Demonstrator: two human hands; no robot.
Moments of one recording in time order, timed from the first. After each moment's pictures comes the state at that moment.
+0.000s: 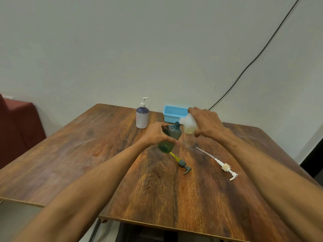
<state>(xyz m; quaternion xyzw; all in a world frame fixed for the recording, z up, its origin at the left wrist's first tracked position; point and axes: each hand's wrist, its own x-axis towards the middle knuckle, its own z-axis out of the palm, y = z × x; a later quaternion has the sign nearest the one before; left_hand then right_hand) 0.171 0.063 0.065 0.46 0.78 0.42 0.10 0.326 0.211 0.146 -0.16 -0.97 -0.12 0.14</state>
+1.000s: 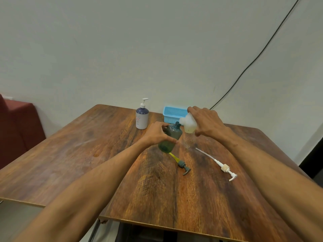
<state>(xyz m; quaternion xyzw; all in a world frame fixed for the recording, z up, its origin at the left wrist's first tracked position) 0.172 0.063 0.069 0.46 0.77 0.43 0.10 0.328 0.202 0.159 -0.17 -0.97 -0.15 0.13</state>
